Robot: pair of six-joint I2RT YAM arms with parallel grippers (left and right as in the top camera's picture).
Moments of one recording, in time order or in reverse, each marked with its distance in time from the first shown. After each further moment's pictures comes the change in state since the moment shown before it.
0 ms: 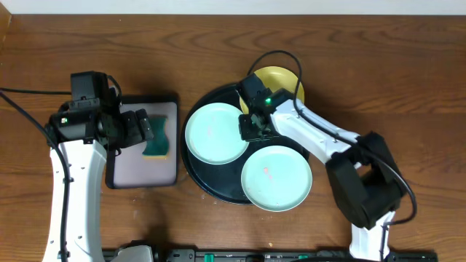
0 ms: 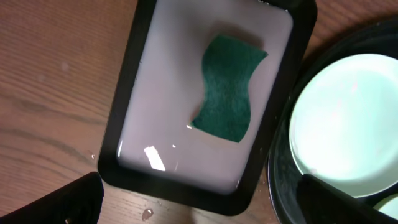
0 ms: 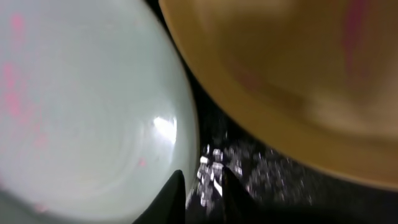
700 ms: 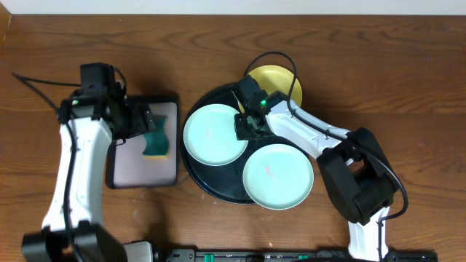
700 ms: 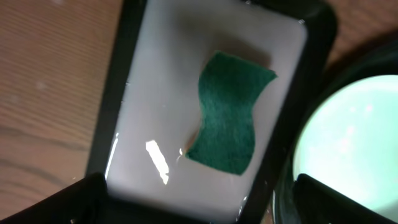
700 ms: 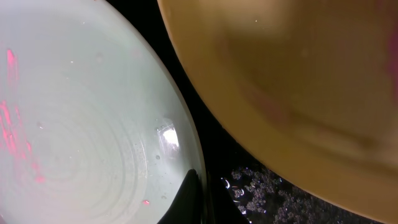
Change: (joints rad) left arm 0.000 0.164 -0.004 0.114 0.000 -0.001; right arm 0.012 0.036 0.004 0.072 0.001 0.021
